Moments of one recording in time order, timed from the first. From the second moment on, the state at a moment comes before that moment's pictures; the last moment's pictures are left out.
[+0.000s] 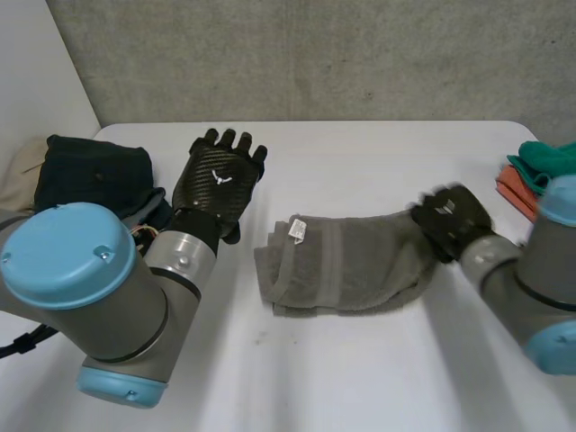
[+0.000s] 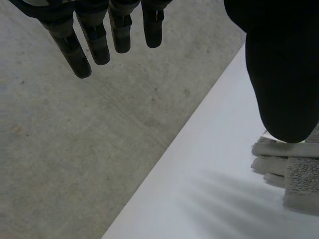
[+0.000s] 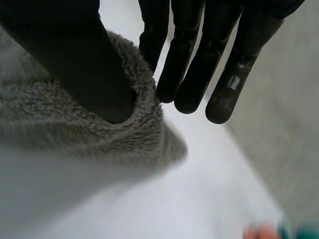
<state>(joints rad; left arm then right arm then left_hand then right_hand) 4.07 -1.90 -1.65 3.60 -1.68 3.70 1.89 -1.13 1.63 -0.26 1.41 2.46 0.19 0.21 0.21 0.20 0.05 0.96 1.18 1.18 1.19 0.95</state>
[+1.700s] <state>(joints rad) 4.10 -1.99 -1.21 3.16 -1.18 3.43 2.24 -1.11 1.78 -0.47 1.52 2.78 0.20 0.21 0.21 0.21 0.04 0.19 0.22 0.21 0.24 0.06</state>
